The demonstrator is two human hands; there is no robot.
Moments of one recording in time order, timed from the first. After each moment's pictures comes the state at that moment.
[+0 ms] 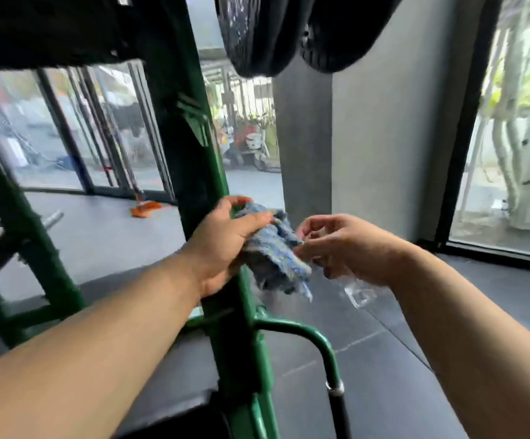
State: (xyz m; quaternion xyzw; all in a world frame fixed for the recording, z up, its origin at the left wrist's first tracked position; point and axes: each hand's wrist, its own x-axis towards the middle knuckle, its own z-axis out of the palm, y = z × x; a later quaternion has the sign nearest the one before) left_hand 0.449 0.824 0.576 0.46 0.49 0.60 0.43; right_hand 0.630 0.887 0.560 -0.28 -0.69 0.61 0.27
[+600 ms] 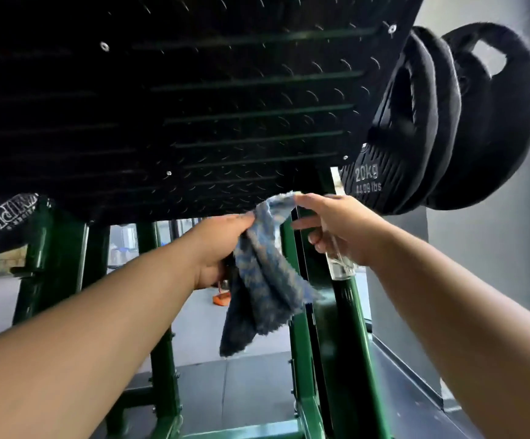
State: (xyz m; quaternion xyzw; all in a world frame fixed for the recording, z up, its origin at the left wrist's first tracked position) left_hand 0.277 0.685 0.769 0.47 0.60 0.59 0.27; right_hand 0.436 0.784 0.776 -0.24 -0.69 0.52 0.44
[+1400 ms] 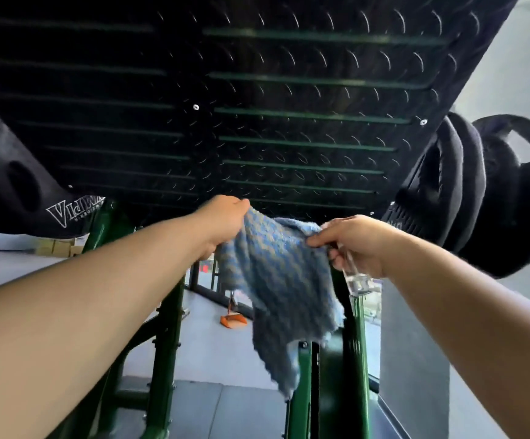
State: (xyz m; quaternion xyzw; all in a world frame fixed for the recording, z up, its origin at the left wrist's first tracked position) left_hand 0.276 0.628 0.832 0.47 0.65 0.59 0.01; right_hand 0.444 0.747 0.833 -0.24 -0.76 0.51 0.34
